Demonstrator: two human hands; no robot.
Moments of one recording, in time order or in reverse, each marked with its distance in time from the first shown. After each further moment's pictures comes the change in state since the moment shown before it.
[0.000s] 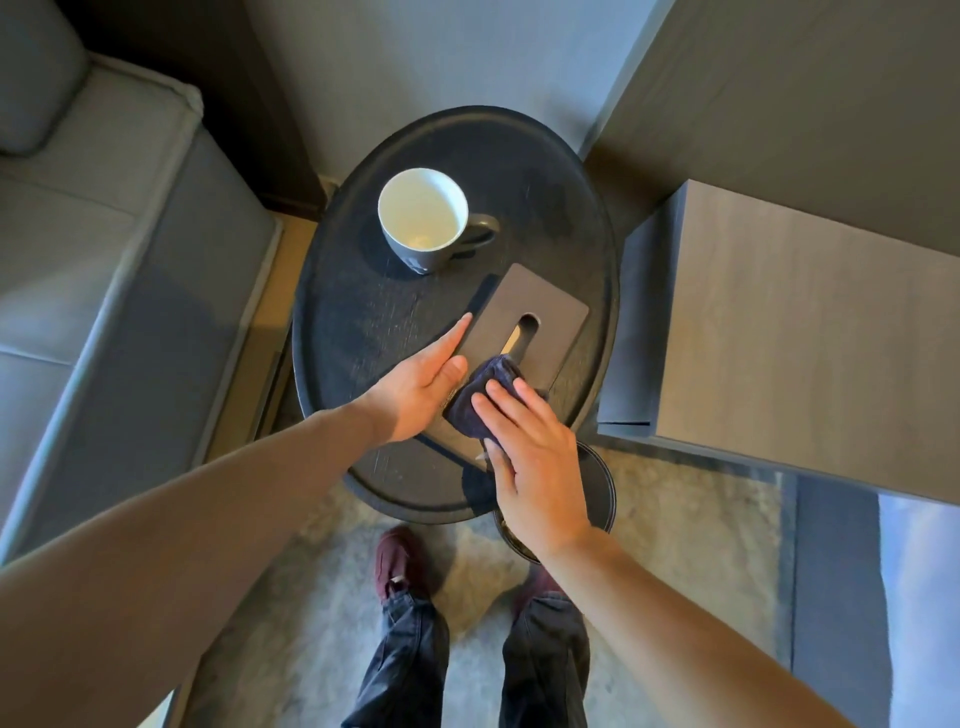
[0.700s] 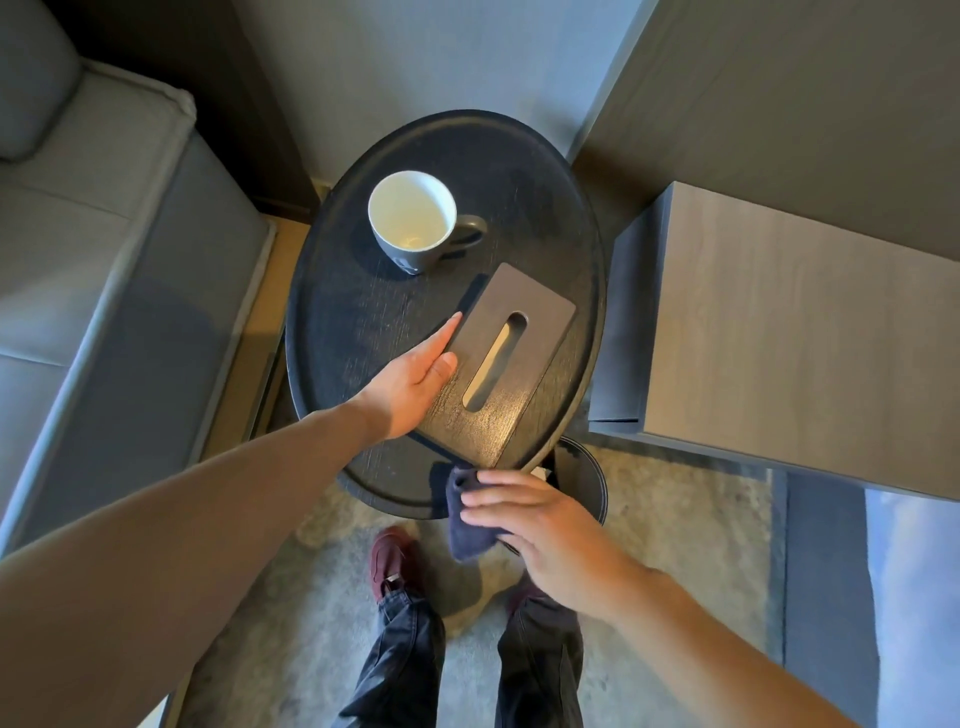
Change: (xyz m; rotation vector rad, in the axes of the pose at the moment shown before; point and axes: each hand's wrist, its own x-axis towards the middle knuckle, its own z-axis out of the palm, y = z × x) left_hand -0.007 0.013 0.002 0.010 0.041 -0.057; right_hand -0.045 0.005 -0.047 0.195 -0.491 -0.150
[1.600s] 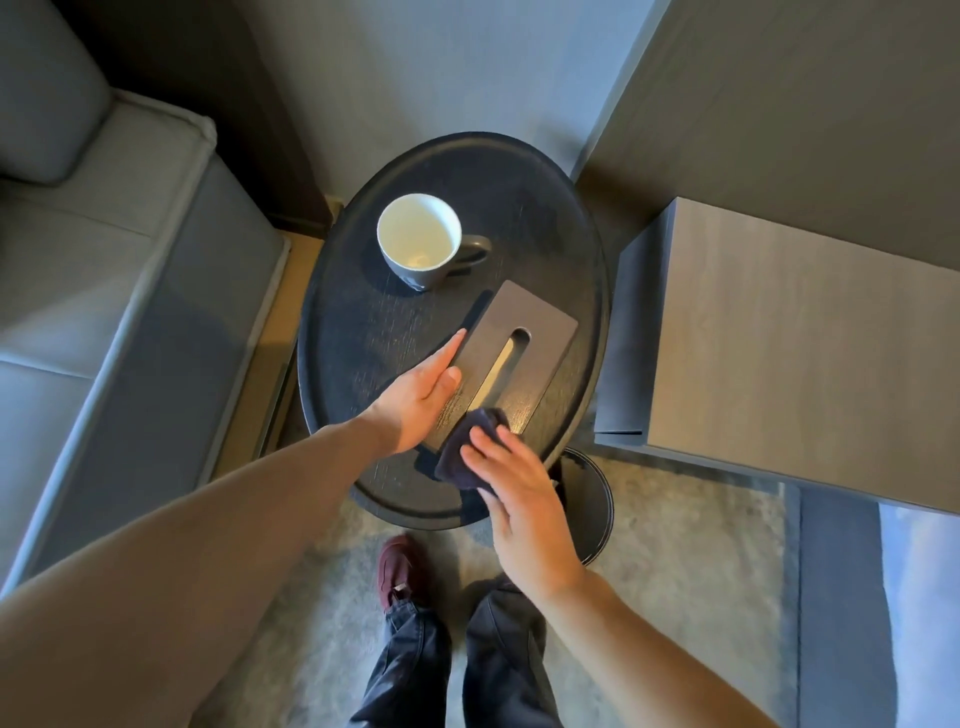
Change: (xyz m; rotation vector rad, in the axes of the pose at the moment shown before) left_hand 0.004 -0.005 0.002 0.036 0.018 0.002; right_hand 0.035 0.003 0.037 0.065 0.459 0.094
